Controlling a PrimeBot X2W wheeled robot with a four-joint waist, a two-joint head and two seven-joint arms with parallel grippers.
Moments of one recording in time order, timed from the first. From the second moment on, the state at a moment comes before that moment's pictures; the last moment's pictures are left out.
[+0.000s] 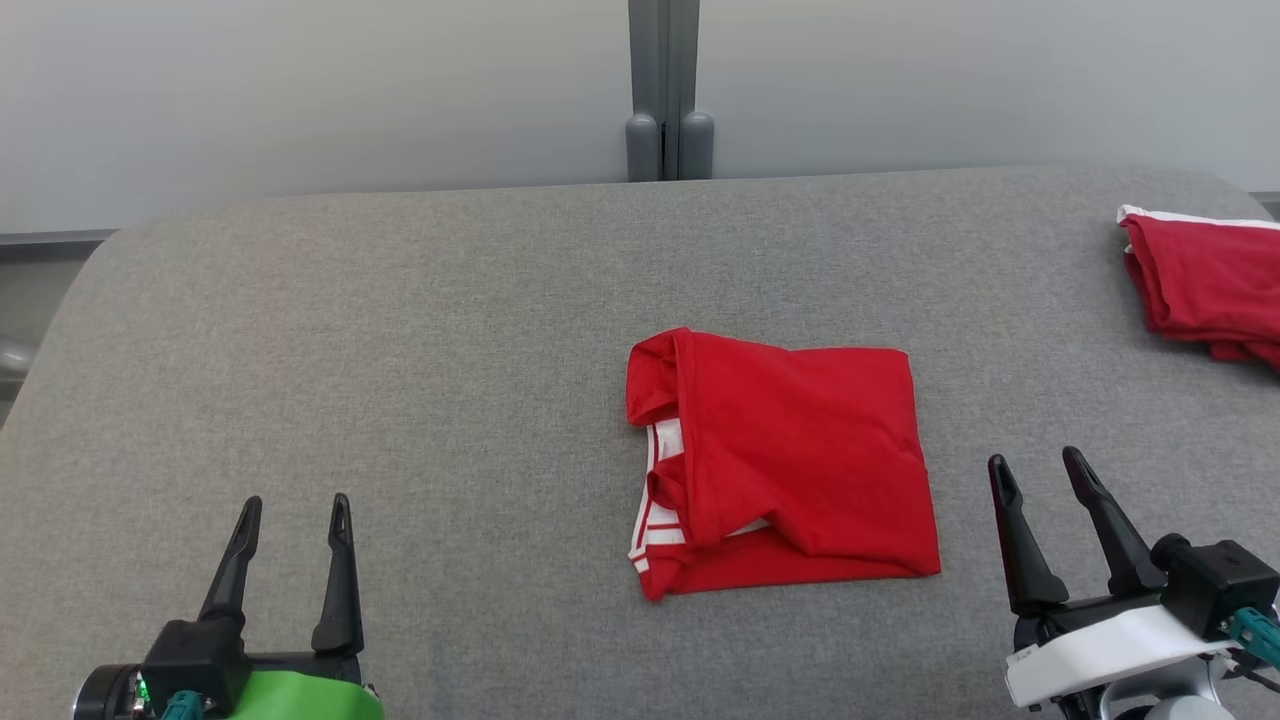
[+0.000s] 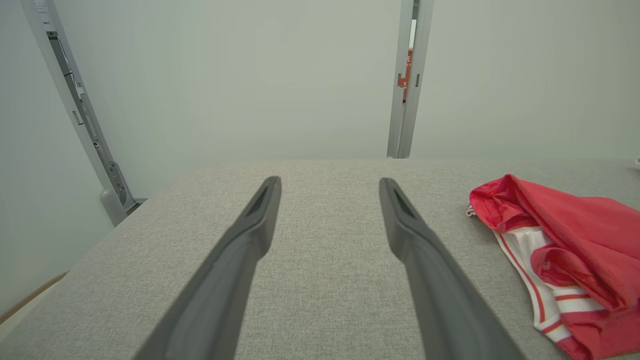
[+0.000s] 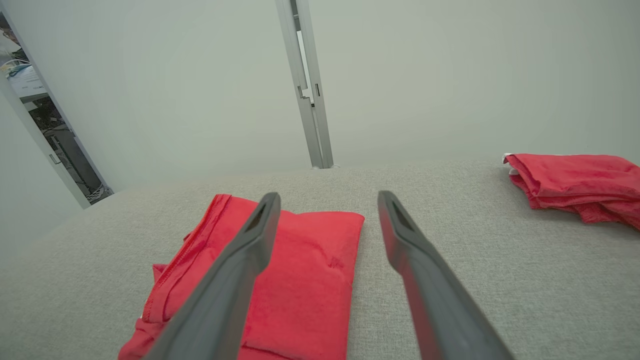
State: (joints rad) left arm 0.06 0.06 0.04 0.10 -0.10 -0.12 -0.26; right arm 0.07 -0.16 0.05 0.03 0.31 0.13 -0.23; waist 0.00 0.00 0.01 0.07
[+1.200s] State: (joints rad) left arm 0.05 0.05 0.03 0.09 -0.10 -0.12 -0.26; right arm -0.07 -0.17 0.09 0.11 0.29 0.13 -0.21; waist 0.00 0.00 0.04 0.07
